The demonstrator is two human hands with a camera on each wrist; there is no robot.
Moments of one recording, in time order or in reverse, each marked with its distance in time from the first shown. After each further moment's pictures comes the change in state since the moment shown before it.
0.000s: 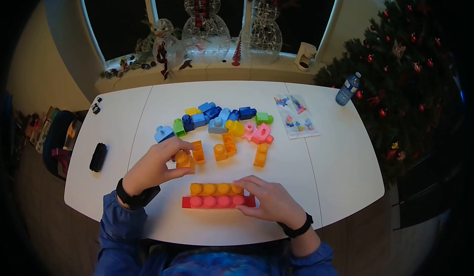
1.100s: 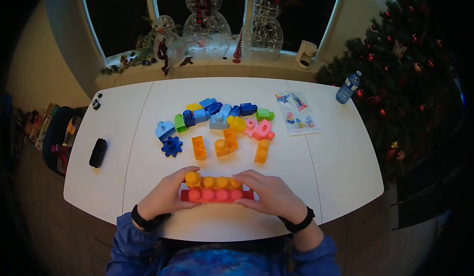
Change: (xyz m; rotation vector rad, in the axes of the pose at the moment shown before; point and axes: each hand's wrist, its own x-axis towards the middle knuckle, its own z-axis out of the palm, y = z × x) left_hand -0.065 0.002 0.055 -0.108 -0.119 -0.241; right_hand 0.006 -0.001 -0.004 -0.022 -0.045 -0.035
